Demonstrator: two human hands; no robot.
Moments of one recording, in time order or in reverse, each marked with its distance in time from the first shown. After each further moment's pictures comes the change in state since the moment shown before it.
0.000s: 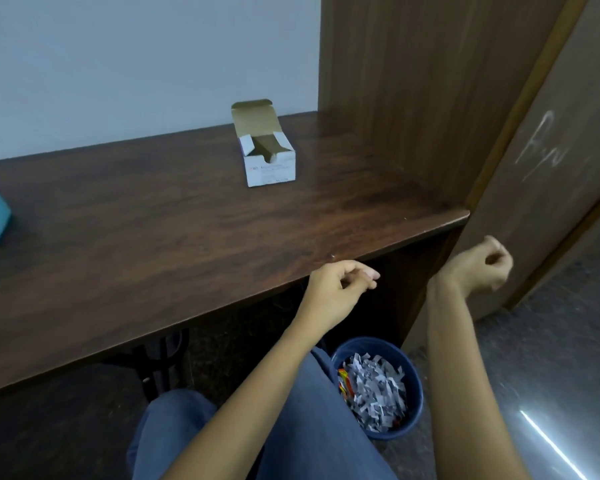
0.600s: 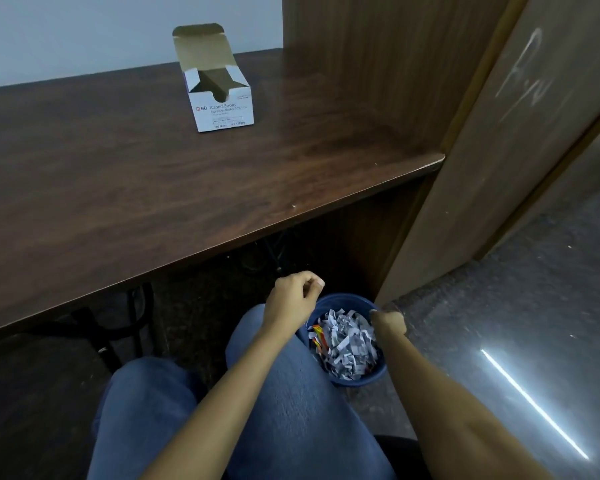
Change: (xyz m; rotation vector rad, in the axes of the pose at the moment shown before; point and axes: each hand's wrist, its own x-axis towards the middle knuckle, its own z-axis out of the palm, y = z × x) left_hand -0.020 -0.119 0.051 0.395 0.042 -0.124; right_hand 0.032 0.178 -0.131 -1.156 -0.568 0.496
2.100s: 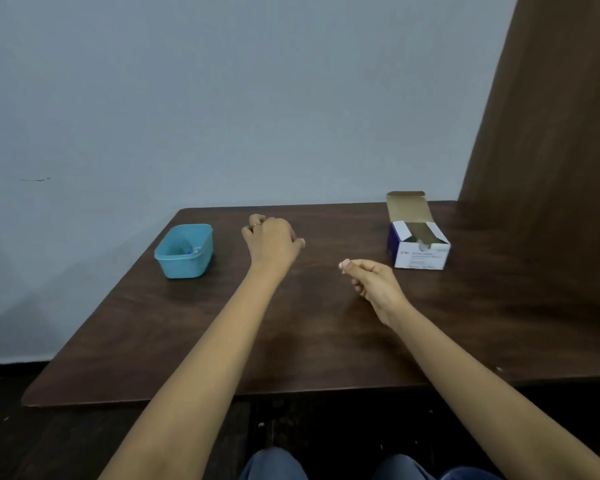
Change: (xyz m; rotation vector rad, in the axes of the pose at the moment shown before) left_hand 0.044 -0.005 -0.390 0.589 0.664 -0.309; right_hand -0.301 -0.247 0.158 0.151 -0.890 -0.944
